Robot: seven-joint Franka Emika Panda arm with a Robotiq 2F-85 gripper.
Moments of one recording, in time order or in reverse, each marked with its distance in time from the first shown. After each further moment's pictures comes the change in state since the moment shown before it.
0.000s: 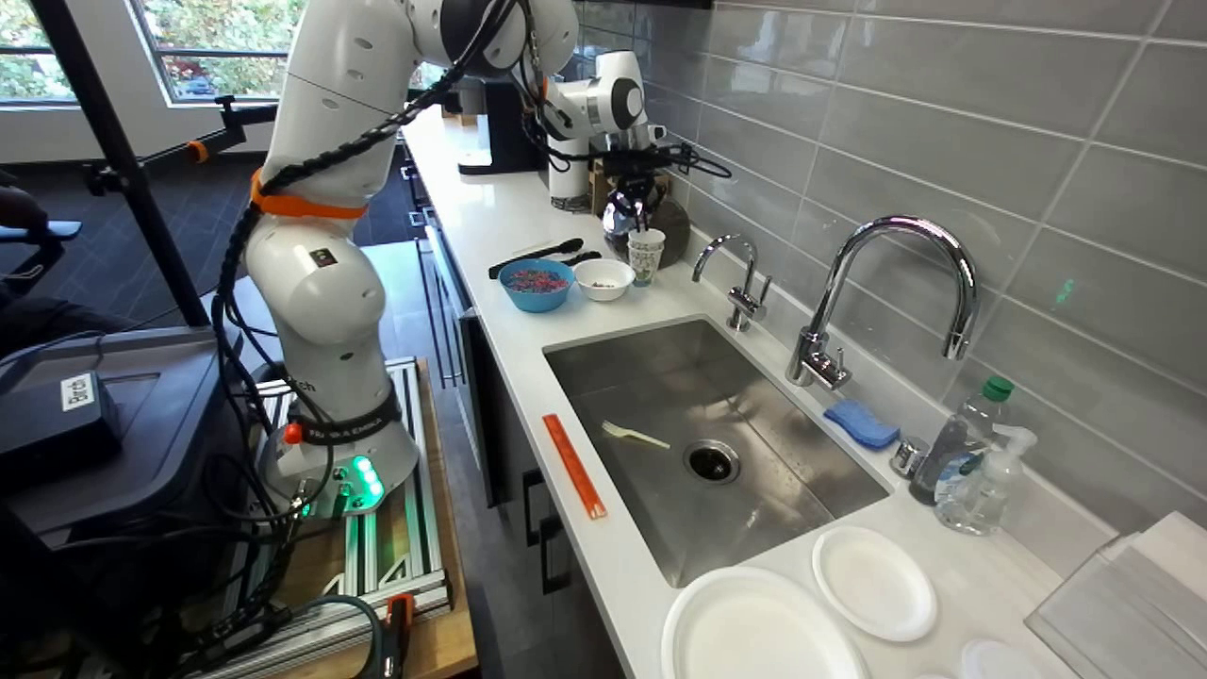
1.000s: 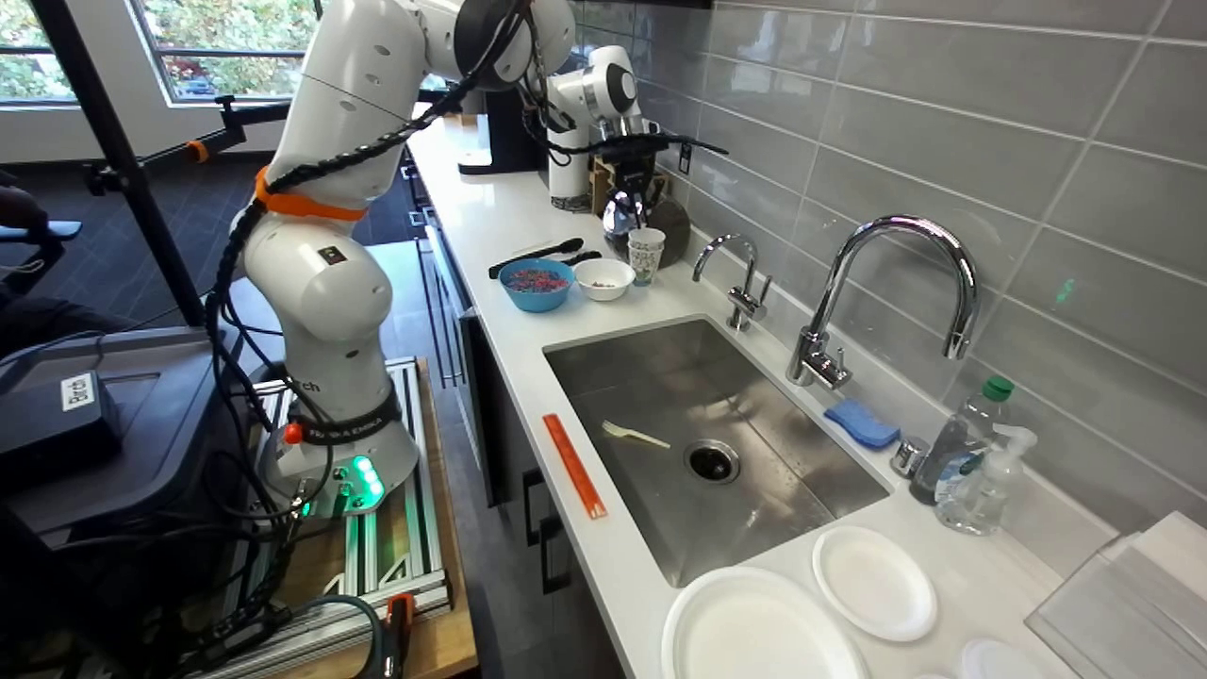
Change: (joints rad) arm 0.089 0.076 -0.024 0.161 -0.105 -0.249 0.004
